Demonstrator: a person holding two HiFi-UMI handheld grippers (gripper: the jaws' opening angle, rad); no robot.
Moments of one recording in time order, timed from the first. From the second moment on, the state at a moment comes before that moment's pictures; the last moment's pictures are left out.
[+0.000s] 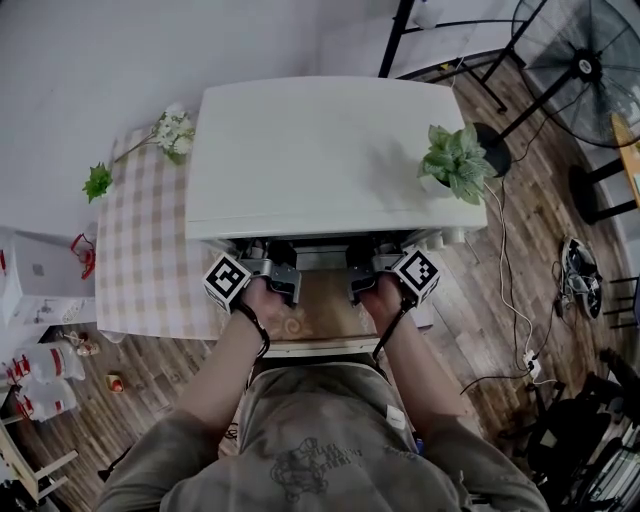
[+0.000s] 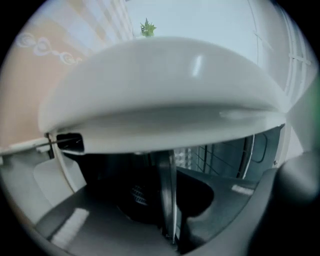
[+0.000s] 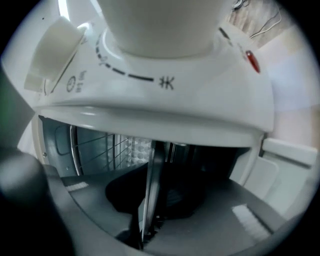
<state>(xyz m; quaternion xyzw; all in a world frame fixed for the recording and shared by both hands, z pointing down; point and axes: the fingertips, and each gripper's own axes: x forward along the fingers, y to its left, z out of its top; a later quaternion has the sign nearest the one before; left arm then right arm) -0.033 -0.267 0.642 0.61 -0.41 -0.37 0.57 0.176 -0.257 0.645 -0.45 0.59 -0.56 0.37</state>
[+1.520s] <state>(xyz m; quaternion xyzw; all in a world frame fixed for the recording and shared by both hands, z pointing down) -0.031 -0.072 0.631 0.58 -0.40 -0.30 0.64 0.170 -0.058 0.634 -0.46 0.53 -0.63 0.32</state>
